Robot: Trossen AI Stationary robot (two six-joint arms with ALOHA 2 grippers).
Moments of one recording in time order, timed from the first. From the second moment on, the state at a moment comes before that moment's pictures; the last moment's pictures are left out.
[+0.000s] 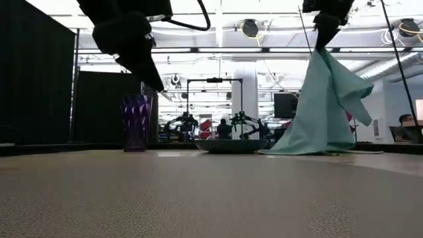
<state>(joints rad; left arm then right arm) -0.32 1.55 1.07 -0.66 -0.57 -0.40 -0.58 1.13 1.31 -1.10 0.32 -0.18</state>
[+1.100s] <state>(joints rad) -0.28 1.55 1.07 -0.53 -0.54 -0.38 -0.59 1.31 1.31 -1.29 0.08 -0.14</state>
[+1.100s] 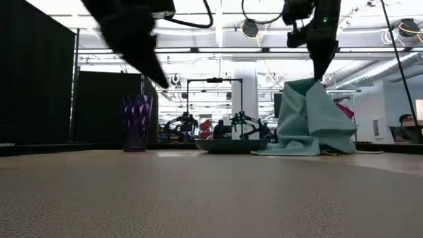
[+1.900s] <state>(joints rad) 0.32 1.62 1.19 -0.16 -0.07 -0.30 -0.59 0.92 1.31 -1.07 0.02 -0.06</state>
